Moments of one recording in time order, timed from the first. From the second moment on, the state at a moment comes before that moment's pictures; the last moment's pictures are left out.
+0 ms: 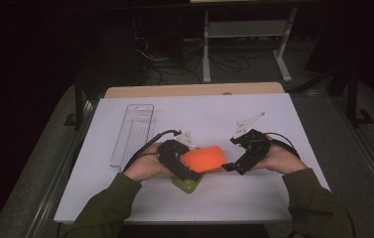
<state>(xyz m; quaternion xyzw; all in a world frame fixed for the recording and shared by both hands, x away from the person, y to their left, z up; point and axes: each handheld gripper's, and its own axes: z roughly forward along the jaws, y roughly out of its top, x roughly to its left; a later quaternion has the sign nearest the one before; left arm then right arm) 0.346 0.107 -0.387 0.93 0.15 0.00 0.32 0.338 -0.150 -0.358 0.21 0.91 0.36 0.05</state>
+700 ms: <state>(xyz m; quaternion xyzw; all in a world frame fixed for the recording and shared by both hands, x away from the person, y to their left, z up) 0.353 0.110 -0.386 0.92 0.25 0.04 0.31 0.315 -0.170 -0.391 0.36 0.83 0.41 0.08</state>
